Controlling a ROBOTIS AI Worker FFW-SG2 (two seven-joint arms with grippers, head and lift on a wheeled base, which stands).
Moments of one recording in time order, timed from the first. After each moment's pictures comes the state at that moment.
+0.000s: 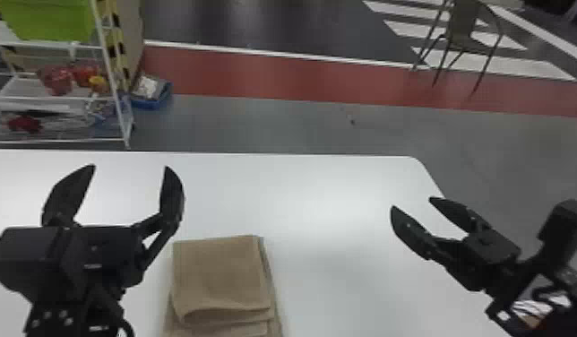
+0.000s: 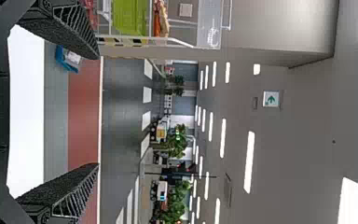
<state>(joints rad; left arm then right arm) 0.43 0.12 -0.29 -2.19 -0.02 0.06 0.27 0.42 0.00 -0.49 -2.34 -0.20 0.58 0.70</state>
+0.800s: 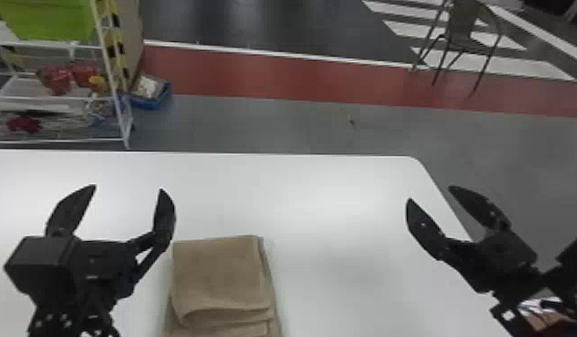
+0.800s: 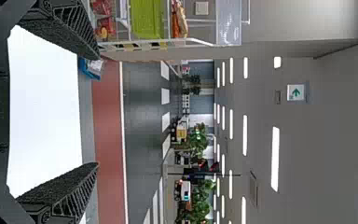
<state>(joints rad) 0.42 0.11 -0.23 -2.07 -0.02 0.05 0.18 0.46 0.00 -0.50 -2.20 -0.23 0.20 0.70</state>
